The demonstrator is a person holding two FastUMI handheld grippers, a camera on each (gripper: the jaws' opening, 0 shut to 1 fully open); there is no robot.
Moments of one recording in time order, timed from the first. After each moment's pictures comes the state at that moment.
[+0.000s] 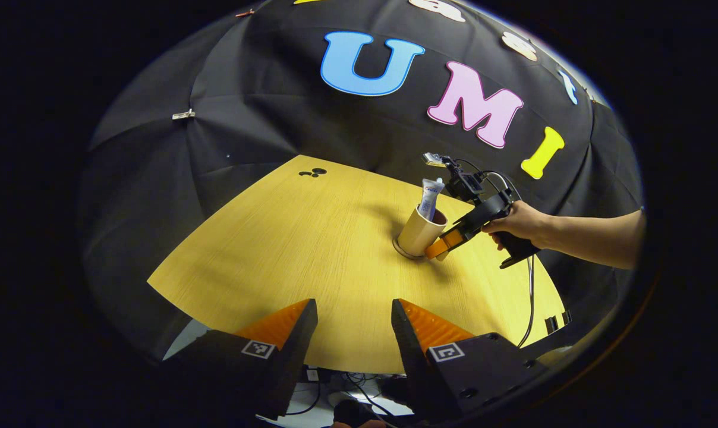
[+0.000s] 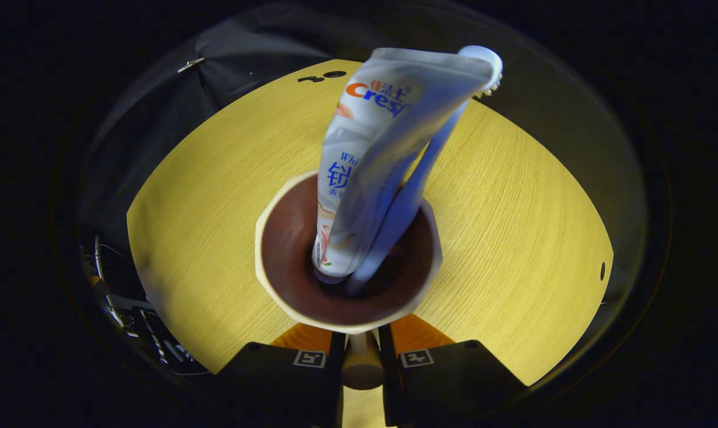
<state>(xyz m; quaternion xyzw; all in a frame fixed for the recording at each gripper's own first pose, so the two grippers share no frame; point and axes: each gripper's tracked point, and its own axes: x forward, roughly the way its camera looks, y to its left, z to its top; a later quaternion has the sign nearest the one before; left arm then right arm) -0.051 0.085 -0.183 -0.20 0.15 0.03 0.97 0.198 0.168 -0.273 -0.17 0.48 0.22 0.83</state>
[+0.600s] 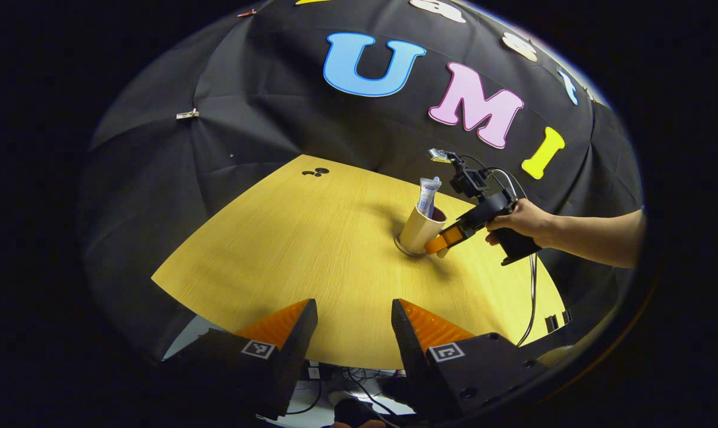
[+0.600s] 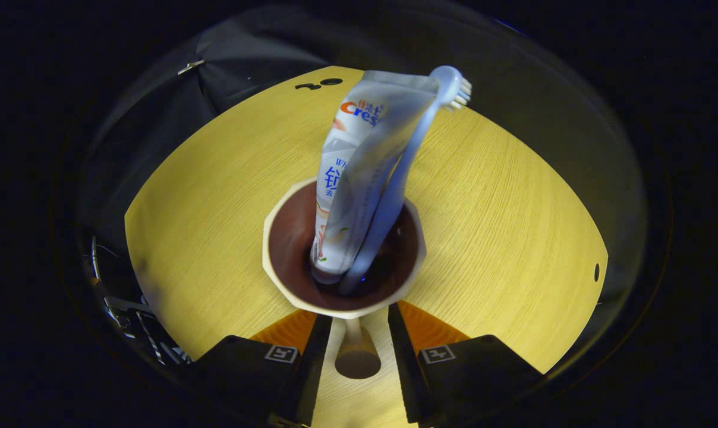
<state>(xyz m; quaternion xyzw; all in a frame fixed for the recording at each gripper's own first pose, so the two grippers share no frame) -0.062 0.084 -0.186 -0.20 0.15 0.04 0.97 0.196 0.164 -0.257 -0.17 0.45 0.21 0.85</state>
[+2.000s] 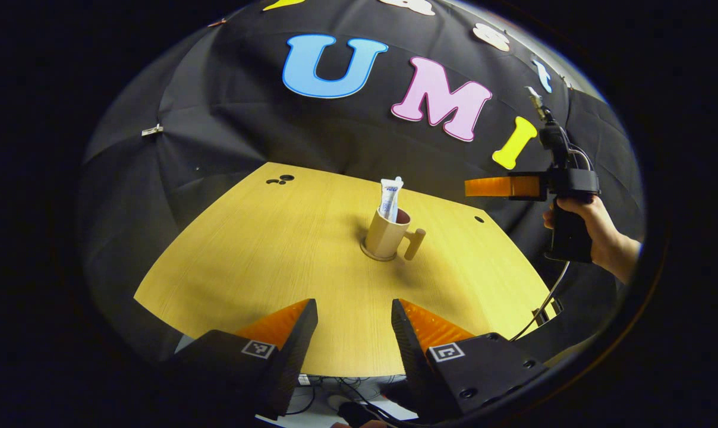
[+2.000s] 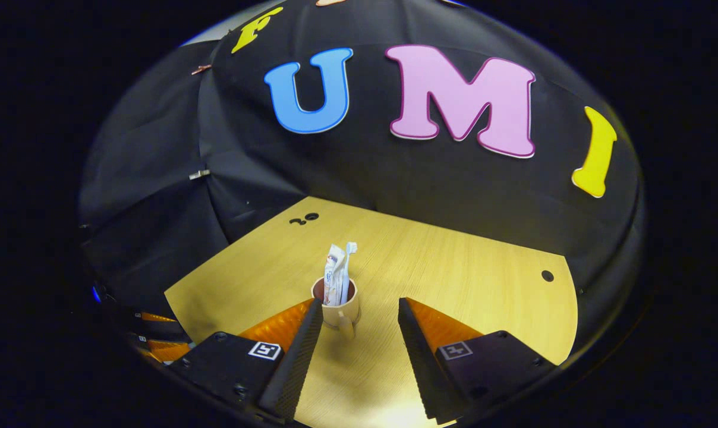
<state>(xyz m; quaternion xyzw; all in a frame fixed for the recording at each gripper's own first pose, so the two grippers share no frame) -0.034 0.041 -0.149 -0.16 0.13 -0.03 0.98 0.109 0.105 -0.044 -0.04 0.17 0.16 0.97</state>
